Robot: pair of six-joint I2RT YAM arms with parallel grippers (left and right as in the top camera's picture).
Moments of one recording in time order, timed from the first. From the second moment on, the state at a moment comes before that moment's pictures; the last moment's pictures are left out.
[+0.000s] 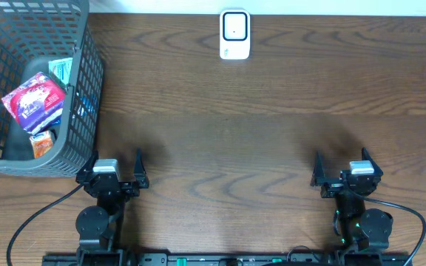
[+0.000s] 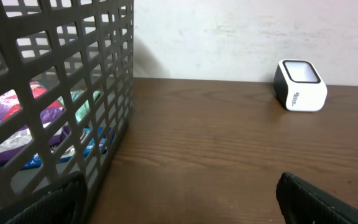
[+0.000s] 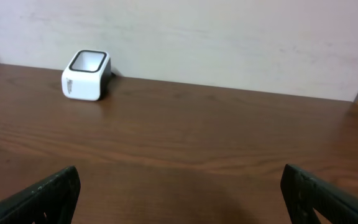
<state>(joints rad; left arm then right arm) -0.02 0.02 0.01 -0.11 -0.01 -0.04 -0.01 0.01 0.01 -0.07 -0.05 -0.07</state>
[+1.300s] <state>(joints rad) -0.02 0.03 0.16 0.28 0.33 -0.09 -0.01 0.01 0.01 -0.07 -0.05 -0.07</state>
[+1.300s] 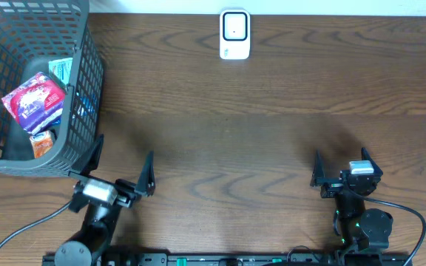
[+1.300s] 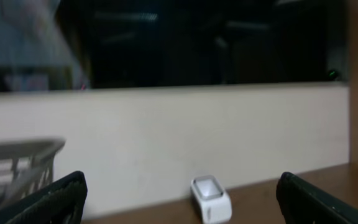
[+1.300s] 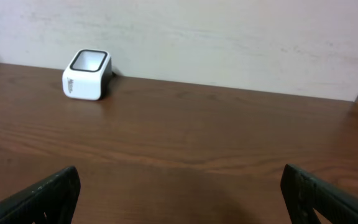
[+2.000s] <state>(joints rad) -0.01 0.68 0.97 -0.48 0.36 -0.12 -0.01 0.01 0.01 -0.07 -0.05 -0.07</state>
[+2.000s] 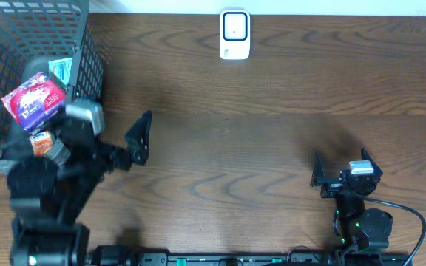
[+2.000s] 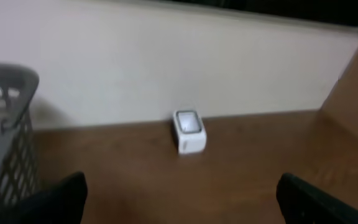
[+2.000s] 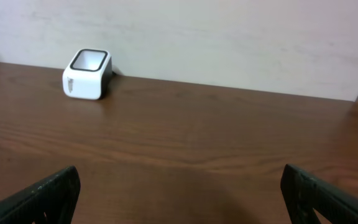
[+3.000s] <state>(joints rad) 0.61 1.56 1.85 -1.07 0.04 -0.29 -0.01 0.01 0.01 -0.07 -0.05 -0.07</state>
